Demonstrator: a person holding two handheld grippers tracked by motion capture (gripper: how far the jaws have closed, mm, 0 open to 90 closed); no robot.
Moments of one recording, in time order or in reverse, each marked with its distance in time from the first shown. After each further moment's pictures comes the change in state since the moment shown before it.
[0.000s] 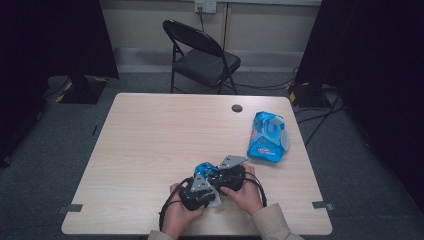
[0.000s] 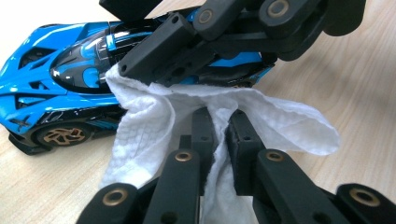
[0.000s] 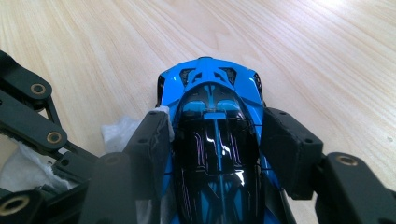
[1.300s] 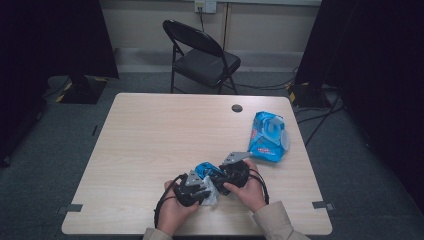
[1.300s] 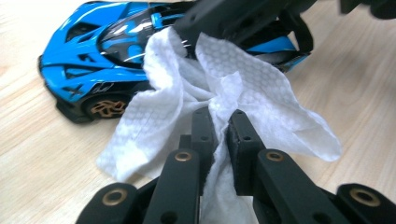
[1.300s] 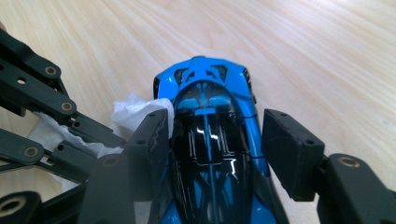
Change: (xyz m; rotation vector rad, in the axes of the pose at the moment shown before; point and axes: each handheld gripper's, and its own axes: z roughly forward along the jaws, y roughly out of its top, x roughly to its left) left arm 0.015 0.000 -0.010 0.055 0.034 -0.065; right arm -0.011 0.003 -0.009 0.013 0.040 0.093
